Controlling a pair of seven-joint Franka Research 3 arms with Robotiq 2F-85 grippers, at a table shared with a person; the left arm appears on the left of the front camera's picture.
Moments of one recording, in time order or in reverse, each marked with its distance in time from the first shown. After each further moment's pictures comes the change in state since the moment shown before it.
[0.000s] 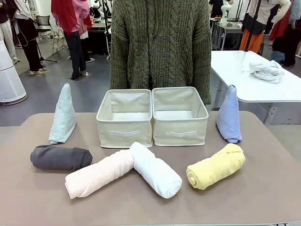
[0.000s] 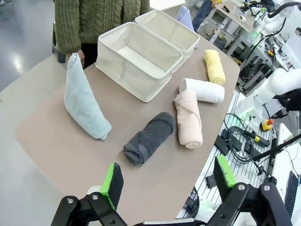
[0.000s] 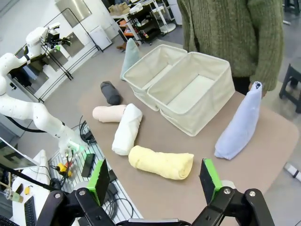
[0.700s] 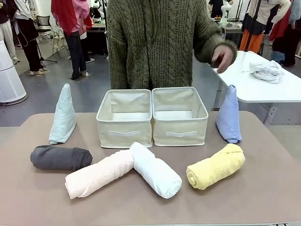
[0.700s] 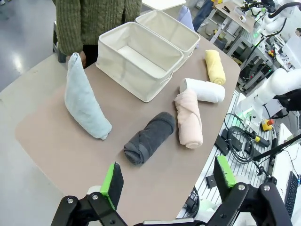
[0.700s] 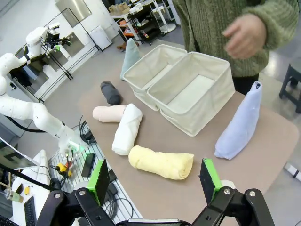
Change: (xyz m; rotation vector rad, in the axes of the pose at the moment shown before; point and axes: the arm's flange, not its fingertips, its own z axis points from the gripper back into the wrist) left arm 0.000 0.000 0.001 0.002 0.000 0.001; right arm 0.000 0.000 0.000 0.000 0.000 0.000
